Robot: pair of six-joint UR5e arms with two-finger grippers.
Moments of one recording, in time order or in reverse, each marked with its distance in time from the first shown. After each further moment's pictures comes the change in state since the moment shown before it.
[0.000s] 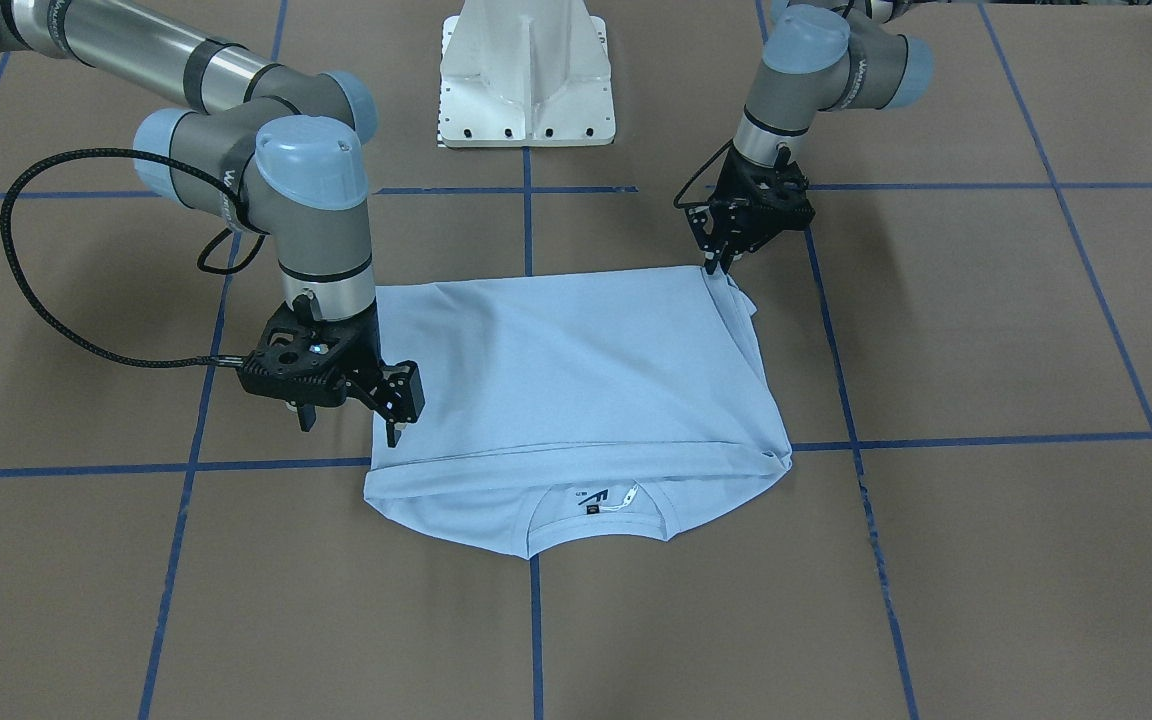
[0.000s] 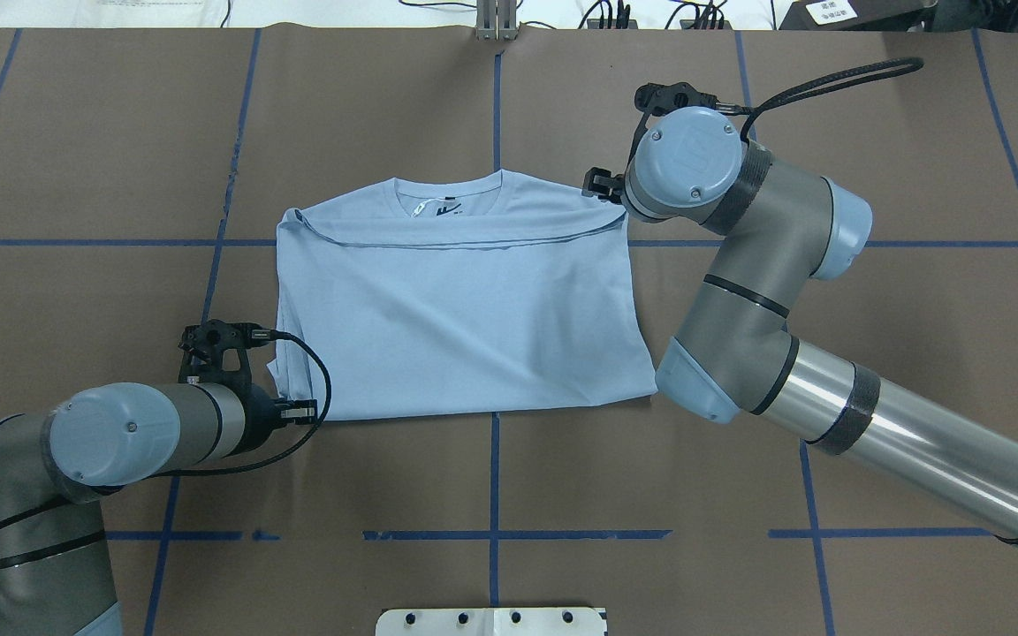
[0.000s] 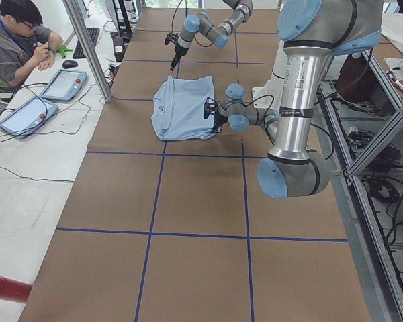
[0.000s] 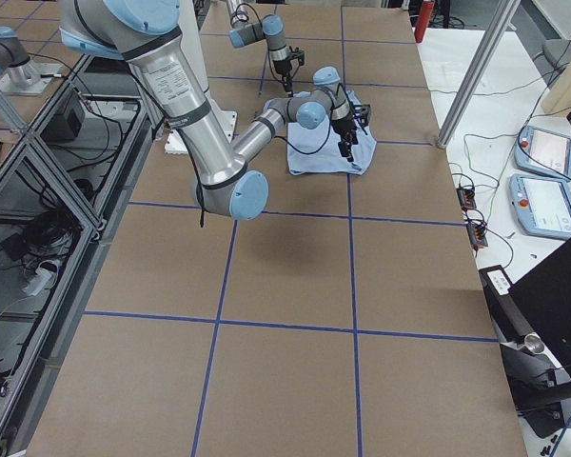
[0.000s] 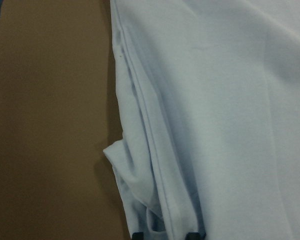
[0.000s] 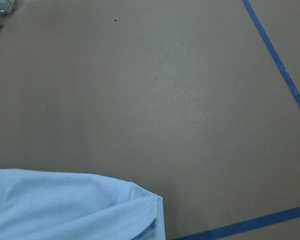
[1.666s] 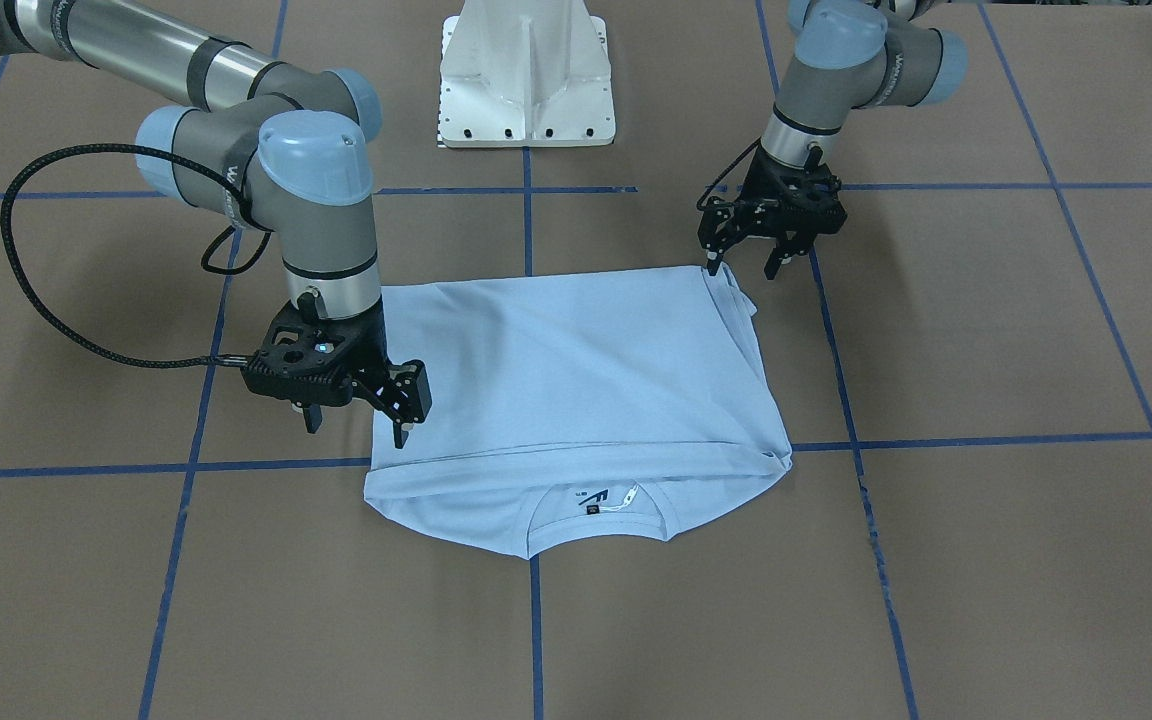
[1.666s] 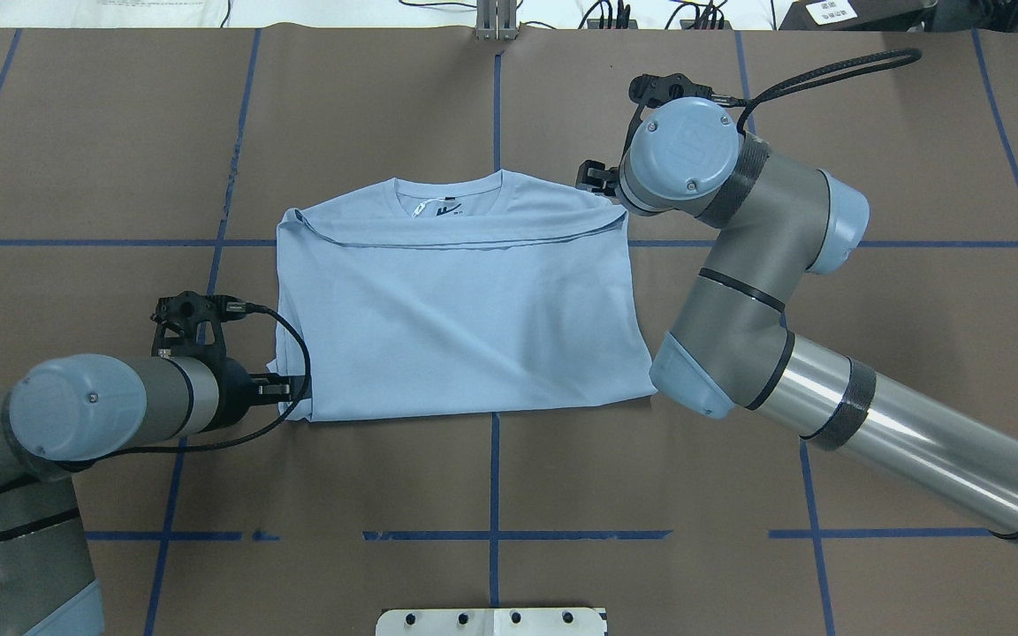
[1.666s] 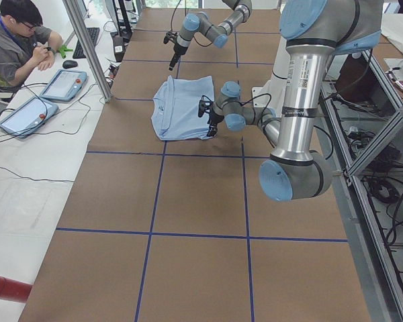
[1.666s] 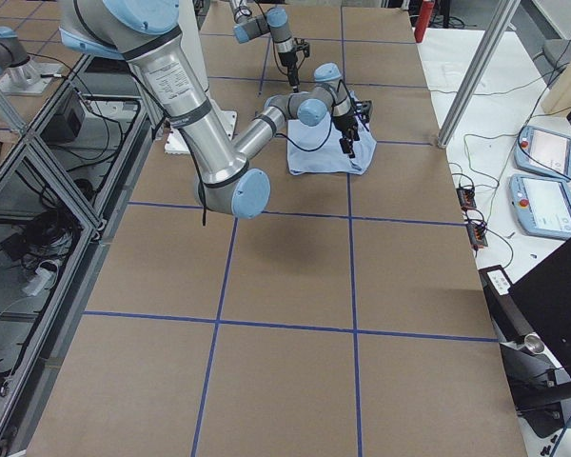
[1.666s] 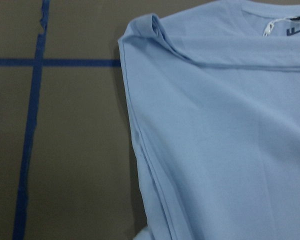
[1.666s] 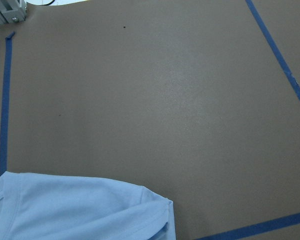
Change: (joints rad) left arm -0.037 0.025 -0.034 0.001 -0.012 0.030; right arm 0.005 0.016 -0.001 0.000 0.001 -0.002
